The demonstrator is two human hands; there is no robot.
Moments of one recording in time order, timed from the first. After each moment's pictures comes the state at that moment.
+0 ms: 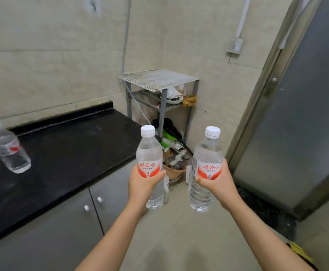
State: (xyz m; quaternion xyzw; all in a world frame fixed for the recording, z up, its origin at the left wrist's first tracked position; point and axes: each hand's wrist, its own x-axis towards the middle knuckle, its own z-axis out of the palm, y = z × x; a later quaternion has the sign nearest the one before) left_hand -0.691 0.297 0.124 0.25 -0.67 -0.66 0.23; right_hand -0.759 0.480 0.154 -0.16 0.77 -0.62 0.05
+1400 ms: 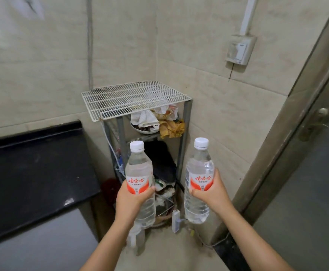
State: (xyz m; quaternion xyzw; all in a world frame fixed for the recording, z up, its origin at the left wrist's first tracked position) left_hand -1.166 0.421 0.114 0.35 -0.64 -0.62 0.29; right_hand -1.304 0.582 0.139 -0.24 0.76 -0.58 0.17
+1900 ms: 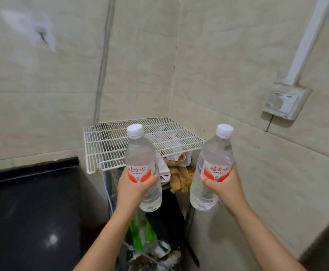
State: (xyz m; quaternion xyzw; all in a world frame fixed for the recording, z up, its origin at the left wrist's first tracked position) left_hand -1.316 0.262 0.186 0.24 -0.61 -0.63 0.42; right_hand -1.463 0.426 0.214 -0.31 0.70 -0.65 0.04
